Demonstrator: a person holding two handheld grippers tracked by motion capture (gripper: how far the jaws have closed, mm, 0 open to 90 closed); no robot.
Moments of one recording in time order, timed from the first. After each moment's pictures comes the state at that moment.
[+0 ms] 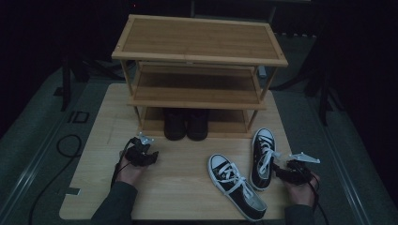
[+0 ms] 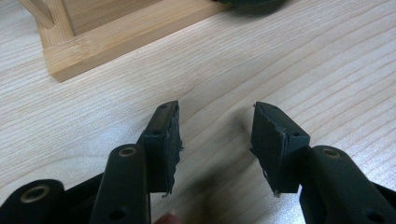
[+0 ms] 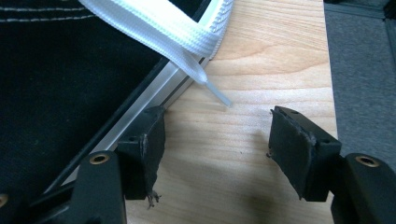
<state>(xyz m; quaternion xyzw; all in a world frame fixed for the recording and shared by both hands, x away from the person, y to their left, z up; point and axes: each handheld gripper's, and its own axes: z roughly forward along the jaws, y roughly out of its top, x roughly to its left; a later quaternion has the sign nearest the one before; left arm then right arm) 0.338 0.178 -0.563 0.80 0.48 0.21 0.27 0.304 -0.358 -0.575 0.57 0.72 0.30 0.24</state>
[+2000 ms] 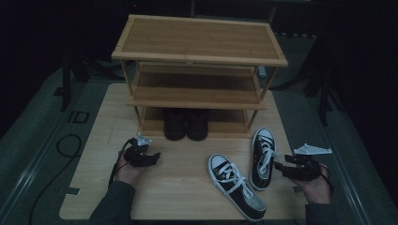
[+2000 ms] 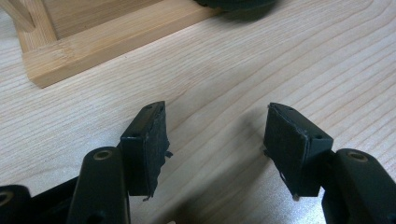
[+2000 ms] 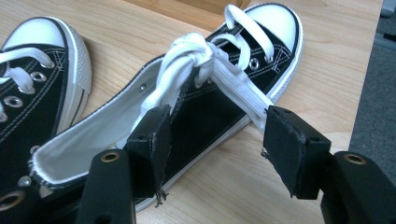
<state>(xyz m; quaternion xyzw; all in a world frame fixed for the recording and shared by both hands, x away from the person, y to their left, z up) 0.339 0.186 -0.570 0.81 0.47 0.19 0.31 0.289 -0.353 -0.499 0.46 0.80 0.34 0.19</state>
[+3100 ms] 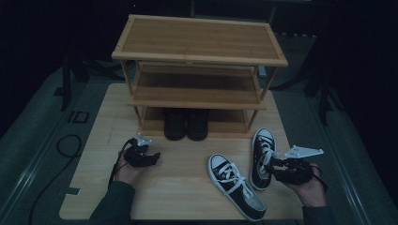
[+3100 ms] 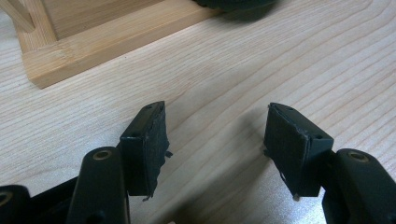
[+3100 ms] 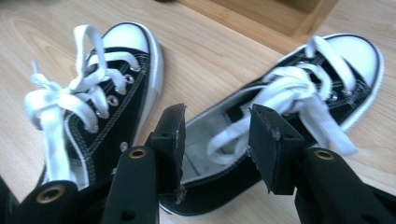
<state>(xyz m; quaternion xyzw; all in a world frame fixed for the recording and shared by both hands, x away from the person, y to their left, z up) 0.339 0.186 -0.571 0.80 0.47 0.19 0.32 0.275 -0.318 -0.485 0.39 0.83 0.36 0.15</state>
